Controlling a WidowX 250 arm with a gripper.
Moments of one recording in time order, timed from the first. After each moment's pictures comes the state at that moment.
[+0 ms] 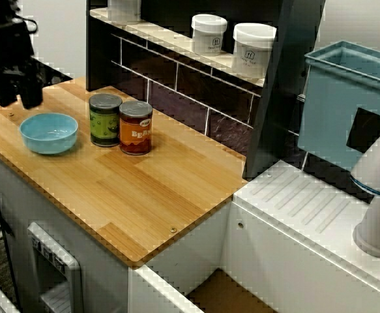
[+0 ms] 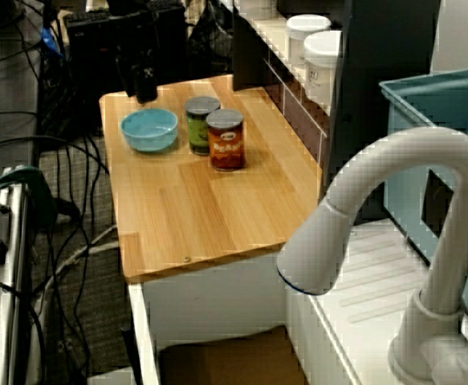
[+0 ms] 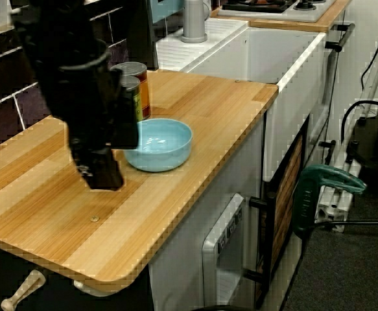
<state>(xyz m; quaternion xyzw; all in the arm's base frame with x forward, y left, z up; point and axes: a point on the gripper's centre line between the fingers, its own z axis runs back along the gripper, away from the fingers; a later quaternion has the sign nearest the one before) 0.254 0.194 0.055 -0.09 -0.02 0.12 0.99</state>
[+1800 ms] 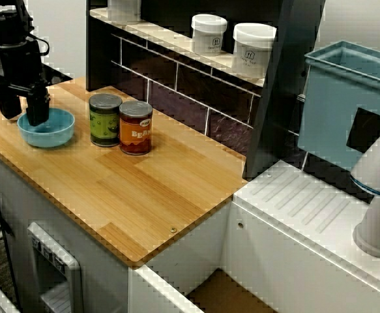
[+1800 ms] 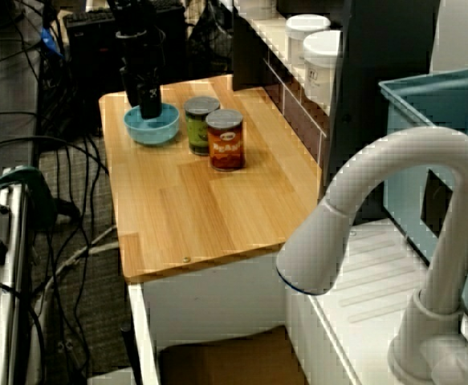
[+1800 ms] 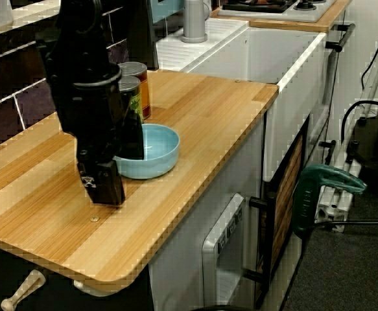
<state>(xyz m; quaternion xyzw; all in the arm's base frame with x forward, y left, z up) 0.256 0.195 0.037 -0.03 -0.02 0.12 0.99</state>
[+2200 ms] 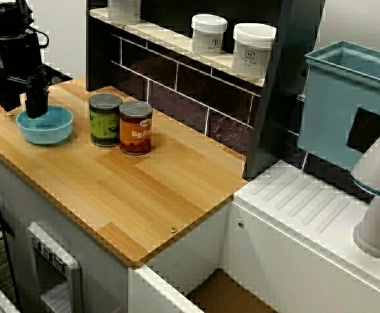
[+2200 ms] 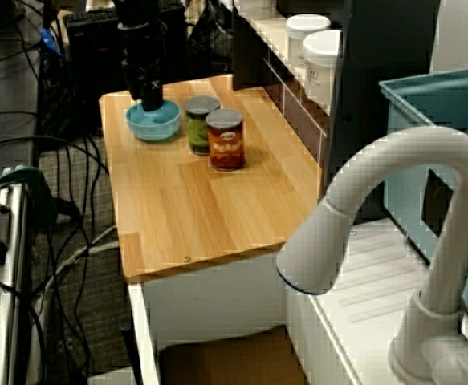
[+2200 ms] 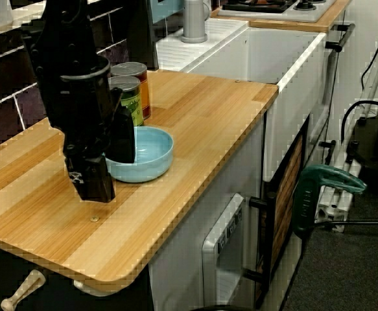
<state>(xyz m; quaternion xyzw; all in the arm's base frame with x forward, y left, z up) 0.260 0.202 0.044 -0.03 -0.02 0.12 0.99</state>
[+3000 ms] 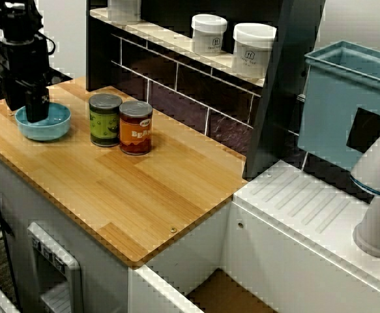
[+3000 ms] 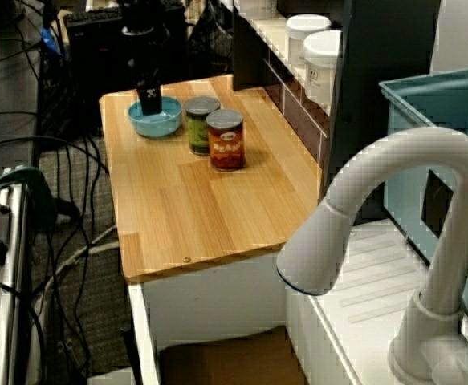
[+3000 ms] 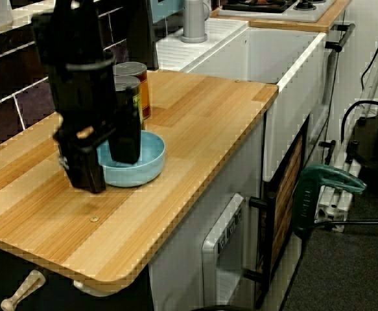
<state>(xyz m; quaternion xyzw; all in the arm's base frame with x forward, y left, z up) 0.264 0.196 0.046 0.01 -0.02 -0.01 1.00</state>
